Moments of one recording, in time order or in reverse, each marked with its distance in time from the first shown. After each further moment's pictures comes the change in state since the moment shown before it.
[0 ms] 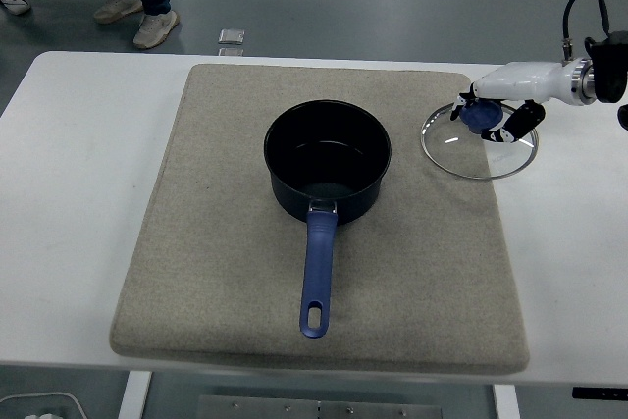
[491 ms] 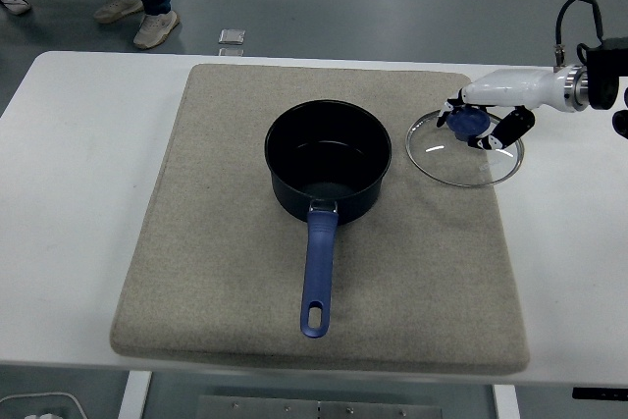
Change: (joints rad) left arm 0.000 0.000 0.000 0.000 0.000 0.000 0.000; right arm 0.016 -0.029 0.010 0.101 0.078 -0.002 0.000
